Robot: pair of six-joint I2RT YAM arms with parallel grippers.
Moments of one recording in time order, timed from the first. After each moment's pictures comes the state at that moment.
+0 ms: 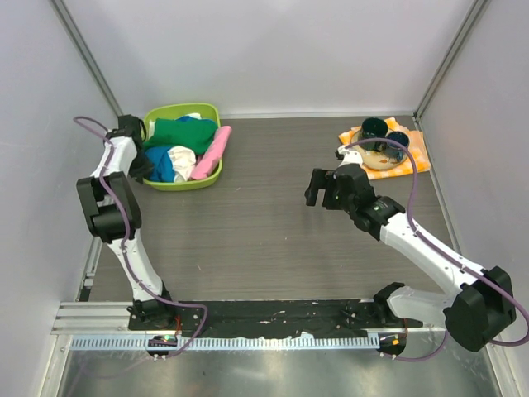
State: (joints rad) left arm 0.21 2.02 1.64 -0.81 -0.25 -0.40; right arm 0.54 1.14 0.86 -0.32 0.19 0.47
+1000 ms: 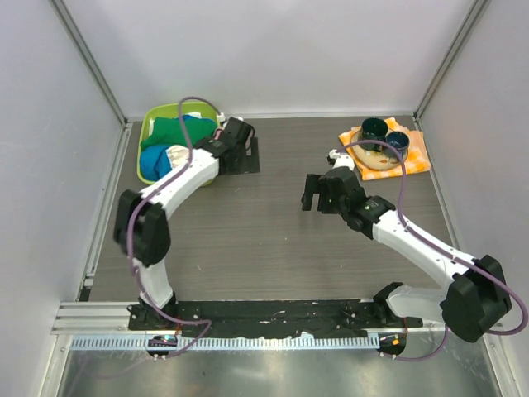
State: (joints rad) left arm -0.51 1.75 1.55 -0.70 -0.29 -0.49; right arm 0.58 1.21 0.85 -0.32 0.22 0.48
